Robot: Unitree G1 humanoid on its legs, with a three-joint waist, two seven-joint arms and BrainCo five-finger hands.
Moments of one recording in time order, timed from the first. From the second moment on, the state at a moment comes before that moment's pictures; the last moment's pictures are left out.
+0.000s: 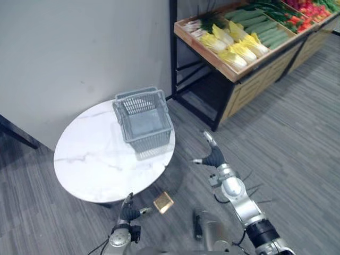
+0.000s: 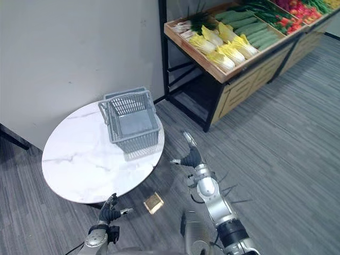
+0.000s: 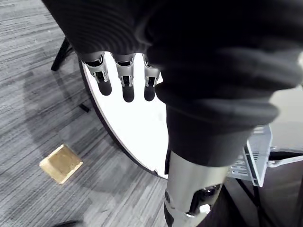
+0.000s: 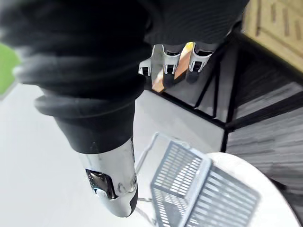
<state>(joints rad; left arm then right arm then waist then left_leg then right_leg) 0.14 0.12 -0.13 0.77 -0.03 -0.18 0.17 -0.23 -0.24 0.33 0.17 -0.34 -0.14 -0.15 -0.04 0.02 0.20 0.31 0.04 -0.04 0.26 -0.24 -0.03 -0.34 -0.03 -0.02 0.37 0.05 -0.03</state>
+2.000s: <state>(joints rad) -0.09 0.19 -0.09 0.79 -0.14 -0.24 0.22 -1.07 -0.45 0.44 0.96 -0.47 -0.06 -0.20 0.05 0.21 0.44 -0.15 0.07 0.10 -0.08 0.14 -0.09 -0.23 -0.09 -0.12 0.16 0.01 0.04</state>
